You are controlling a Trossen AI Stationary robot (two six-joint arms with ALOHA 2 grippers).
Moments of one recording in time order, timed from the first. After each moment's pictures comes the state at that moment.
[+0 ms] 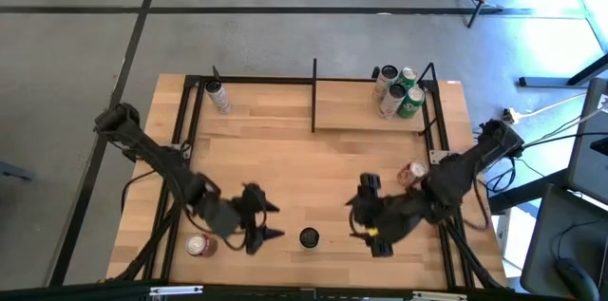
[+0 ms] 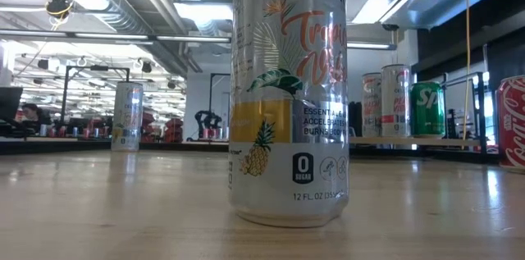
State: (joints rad) left arm -0.66 1.46 1.08 -0.25 -0.51 -0.93; right arm 0.62 1.59 1.67 -0.99 0.28 0.42
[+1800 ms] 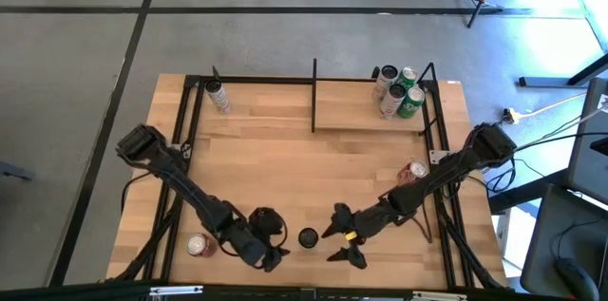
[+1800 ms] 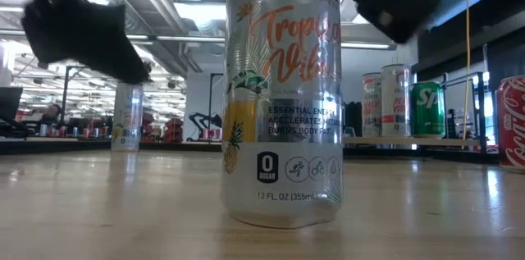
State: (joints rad) left arm -0.68 1.77 1.08 -0.16 -0.39 -1.16; right arm 0.56 1.66 0.95 0.22 0.02 0.60
